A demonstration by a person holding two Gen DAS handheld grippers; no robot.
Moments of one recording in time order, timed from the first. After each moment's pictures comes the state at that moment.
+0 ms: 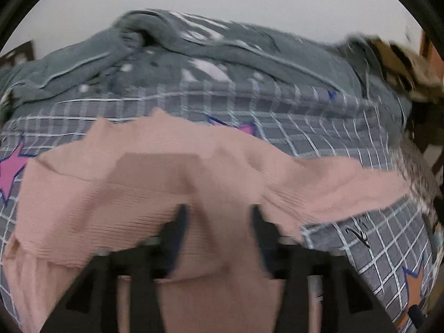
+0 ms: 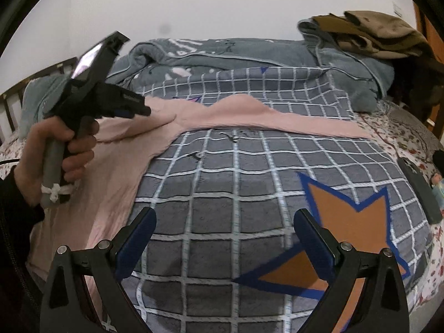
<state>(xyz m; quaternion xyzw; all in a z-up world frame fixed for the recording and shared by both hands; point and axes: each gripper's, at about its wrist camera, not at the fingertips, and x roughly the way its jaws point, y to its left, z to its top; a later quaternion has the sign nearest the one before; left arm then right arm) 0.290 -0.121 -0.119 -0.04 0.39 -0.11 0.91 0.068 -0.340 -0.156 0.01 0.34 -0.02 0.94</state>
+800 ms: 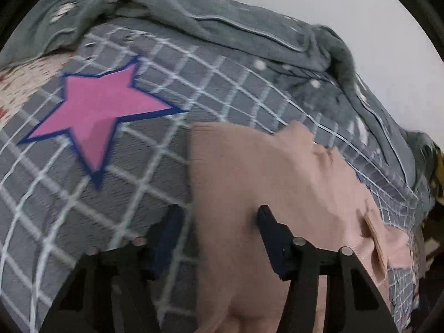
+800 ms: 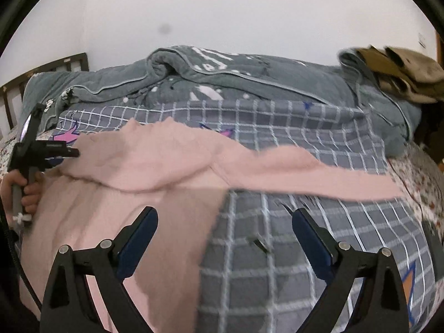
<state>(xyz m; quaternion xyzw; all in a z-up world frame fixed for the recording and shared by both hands) 0.341 0.121 -0.172 -0.19 0.42 -0.03 0.89 0.170 -0.257 -0.122 -0.03 0.32 0.00 0.95</state>
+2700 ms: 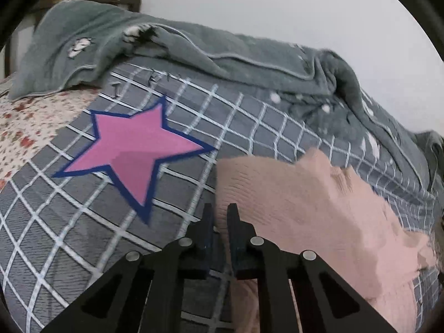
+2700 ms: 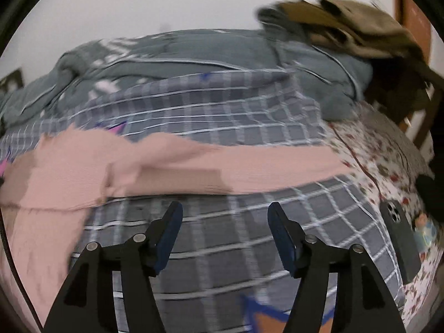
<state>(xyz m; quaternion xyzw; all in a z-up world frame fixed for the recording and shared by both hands) 0.315 0.145 -0.159 -0.16 0.34 0.04 0.93 0.189 -0.414 -0.145 0.04 0.37 -0.15 0.92</state>
